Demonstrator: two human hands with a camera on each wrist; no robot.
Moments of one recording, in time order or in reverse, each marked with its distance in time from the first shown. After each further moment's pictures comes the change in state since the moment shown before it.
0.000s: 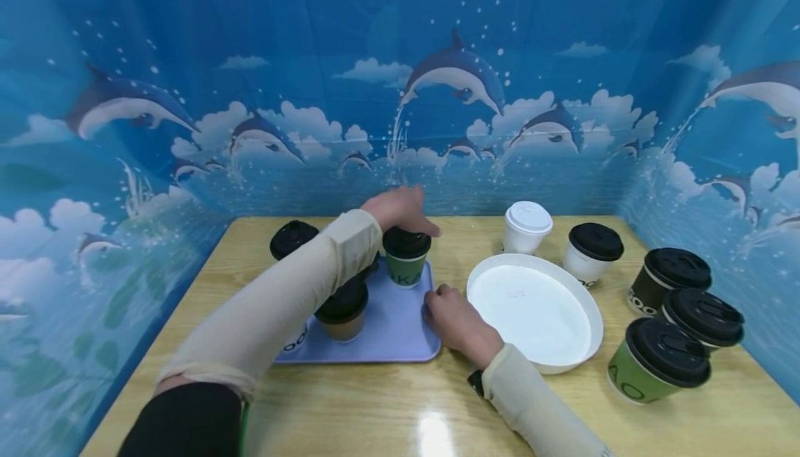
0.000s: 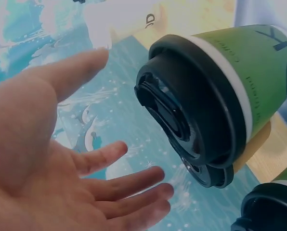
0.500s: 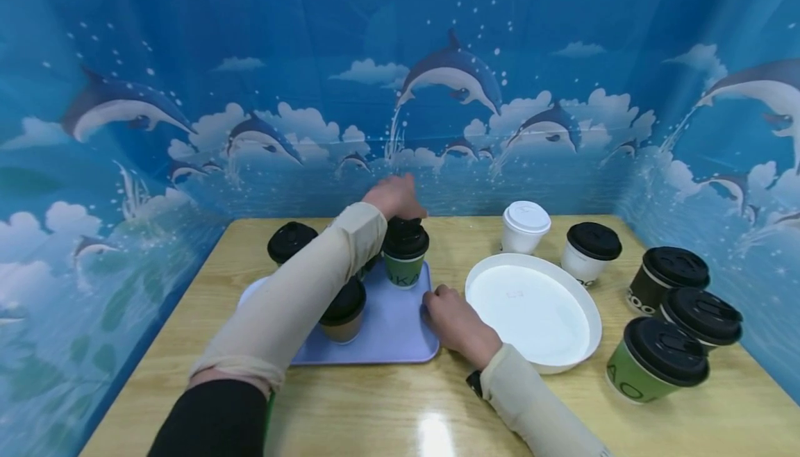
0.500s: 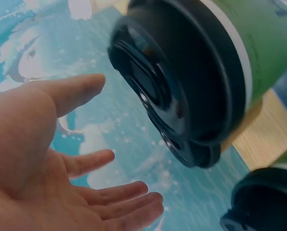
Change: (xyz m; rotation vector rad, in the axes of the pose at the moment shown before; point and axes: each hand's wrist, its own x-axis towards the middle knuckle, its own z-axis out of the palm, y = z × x) left_hand 0.021 -0.007 -0.003 -0.048 0.125 -0.047; right_hand -0.001 0.001 0.002 -0.005 0.025 -0.002
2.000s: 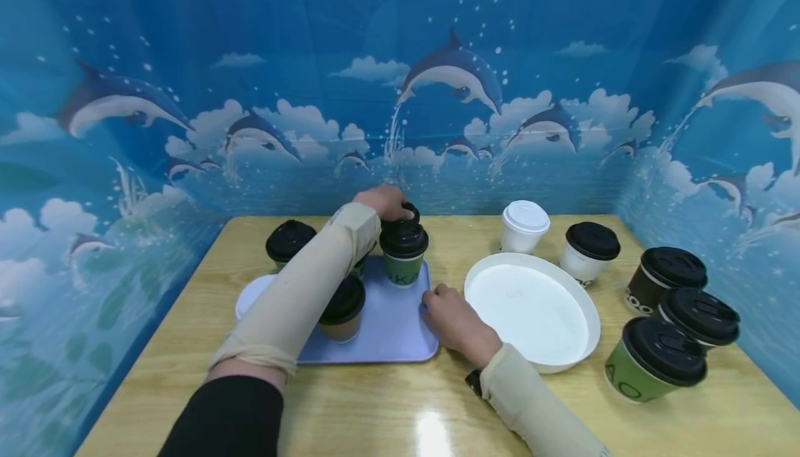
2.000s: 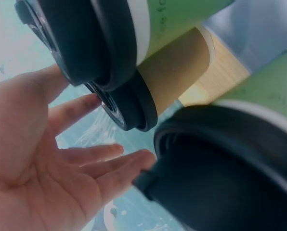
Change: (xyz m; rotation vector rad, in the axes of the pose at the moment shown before) left_hand 0.027 -0.031 0.010 0.099 -0.110 0.015; right_hand 0.002 0.001 0.000 0.010 -0.053 0.022
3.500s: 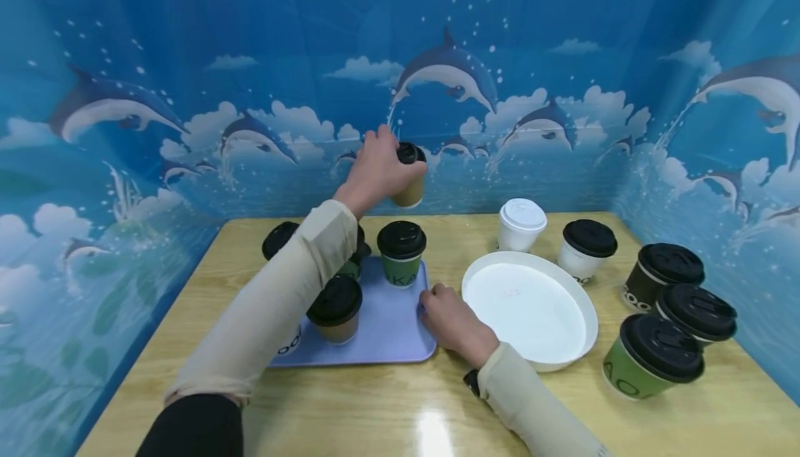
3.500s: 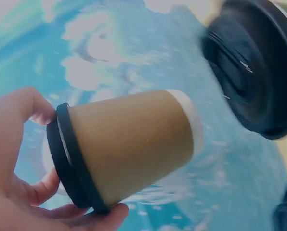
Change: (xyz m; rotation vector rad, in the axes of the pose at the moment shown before) left_hand -0.053 0.020 -0.028 -0.441 0.627 0.108; right_hand -0.002 -0.002 -0.002 -0.001 0.006 0.005
